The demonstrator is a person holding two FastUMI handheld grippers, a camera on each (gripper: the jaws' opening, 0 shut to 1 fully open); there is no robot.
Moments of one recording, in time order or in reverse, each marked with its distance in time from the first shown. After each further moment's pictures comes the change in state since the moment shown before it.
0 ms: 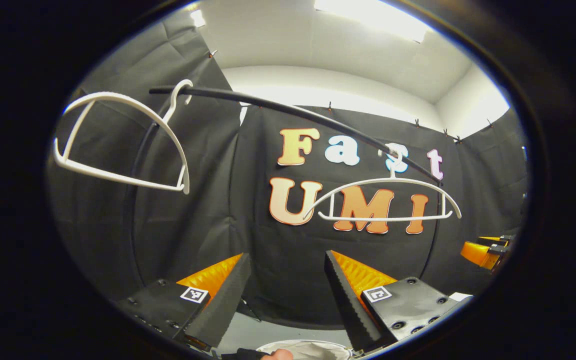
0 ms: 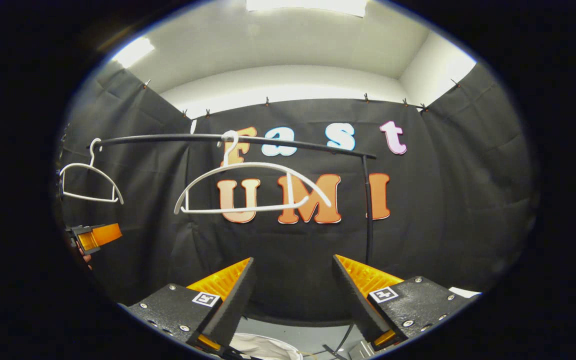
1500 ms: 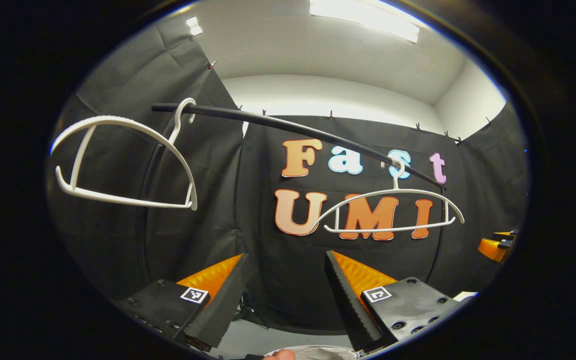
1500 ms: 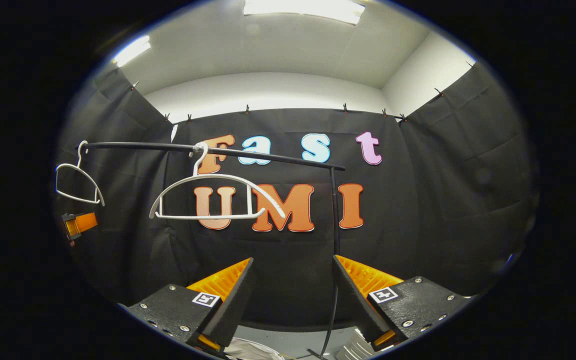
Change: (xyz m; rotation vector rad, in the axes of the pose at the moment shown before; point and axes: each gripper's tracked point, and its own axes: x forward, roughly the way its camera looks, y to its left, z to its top) left arm 0.000 0.005 0.014 0.021 -0.046 0.017; right arm -0.021 -0.041 0.001 -0.033 -0.025 -0.122
